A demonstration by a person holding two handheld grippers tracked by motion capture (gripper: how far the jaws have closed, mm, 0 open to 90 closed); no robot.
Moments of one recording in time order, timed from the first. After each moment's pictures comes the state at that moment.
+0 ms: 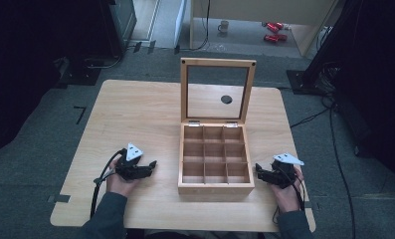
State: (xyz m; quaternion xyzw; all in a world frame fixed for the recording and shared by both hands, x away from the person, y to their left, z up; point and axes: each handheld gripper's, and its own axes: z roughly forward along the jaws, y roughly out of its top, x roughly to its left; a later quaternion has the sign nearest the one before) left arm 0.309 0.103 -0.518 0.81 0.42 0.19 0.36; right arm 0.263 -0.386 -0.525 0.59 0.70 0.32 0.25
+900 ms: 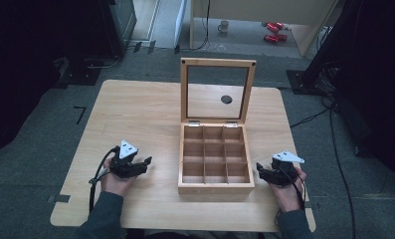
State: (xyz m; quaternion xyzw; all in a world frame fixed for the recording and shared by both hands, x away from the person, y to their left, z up) left arm 0.305 0.113 -0.493 0.80 0.43 0.20 0.37; right arm 0.257 -0.378 -0.499 0.57 0.72 0.31 0.25
